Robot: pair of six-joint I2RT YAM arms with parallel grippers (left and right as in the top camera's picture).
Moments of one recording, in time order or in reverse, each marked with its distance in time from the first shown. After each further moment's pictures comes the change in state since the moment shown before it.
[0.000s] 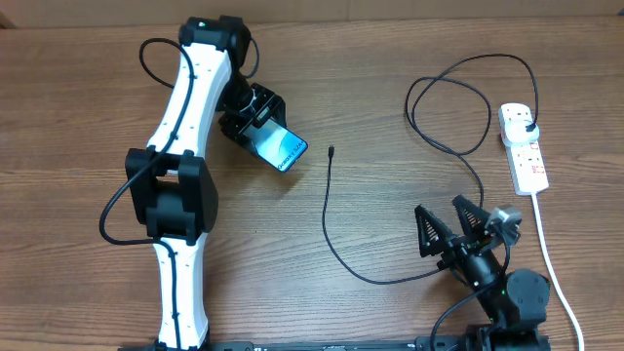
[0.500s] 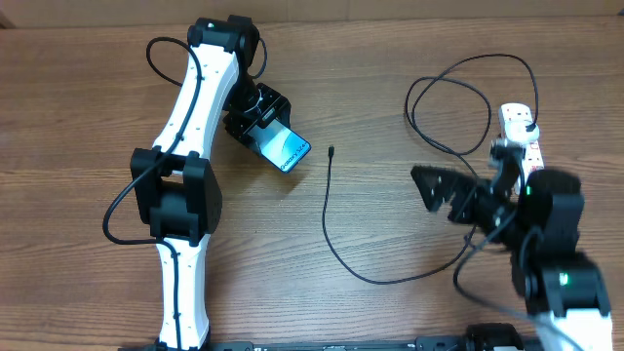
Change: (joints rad) left arm -0.019 0.000 0.001 0.022 -0.022 -0.005; right arm 0.000 0.735 0.745 -0.522 -0.111 -0.008
